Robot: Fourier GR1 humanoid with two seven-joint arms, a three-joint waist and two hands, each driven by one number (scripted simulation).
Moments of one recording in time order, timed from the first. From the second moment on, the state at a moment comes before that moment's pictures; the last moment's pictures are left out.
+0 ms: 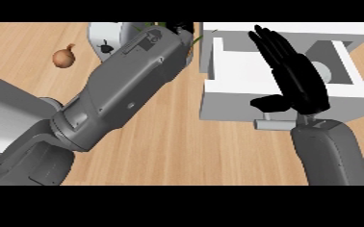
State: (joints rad) left arm -1.36 0.11 -0.59 -0.62 0.97 0.81 -0.15; right arm -0.41 -0.17 0.03 -1.60 1.00 0.11 -0.08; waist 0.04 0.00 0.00
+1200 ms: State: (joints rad) left arm -1.16 0.36 -0.59 -0.98 0.86 0.84 0.03; right arm -0.84 -0.16 -0.07 -0.66 1.27 -0.47 -0.14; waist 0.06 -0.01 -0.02
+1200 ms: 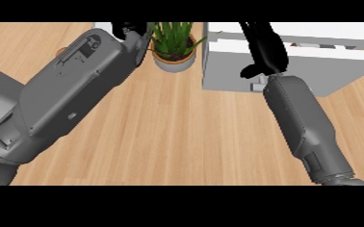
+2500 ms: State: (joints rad) left arm -1.10 0.45 -0.58 -1.19 0.80 0.85 0.15; right arm -1.15 -0.25 -0.19 -0.19 1.29 -0.59 -0.15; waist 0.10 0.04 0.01
